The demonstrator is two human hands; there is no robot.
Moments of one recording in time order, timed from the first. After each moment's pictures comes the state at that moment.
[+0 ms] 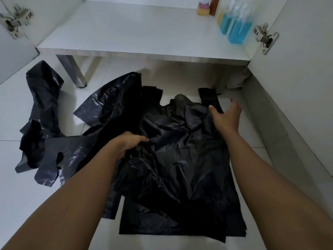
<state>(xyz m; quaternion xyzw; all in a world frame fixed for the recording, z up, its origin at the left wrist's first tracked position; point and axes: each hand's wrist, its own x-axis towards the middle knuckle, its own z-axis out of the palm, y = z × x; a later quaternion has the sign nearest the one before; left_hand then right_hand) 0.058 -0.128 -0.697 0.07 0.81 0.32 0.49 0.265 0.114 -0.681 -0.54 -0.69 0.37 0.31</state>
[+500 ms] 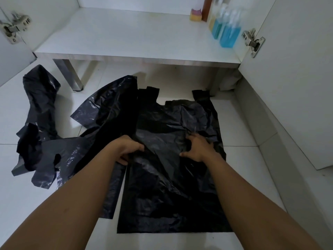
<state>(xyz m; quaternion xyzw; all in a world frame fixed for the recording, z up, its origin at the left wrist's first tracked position) 0.069 -0.132 -0.696 0.13 0.86 0.20 0.46 0.279 0.050 -0.727 -0.39 -0.88 0.24 -0.13</state>
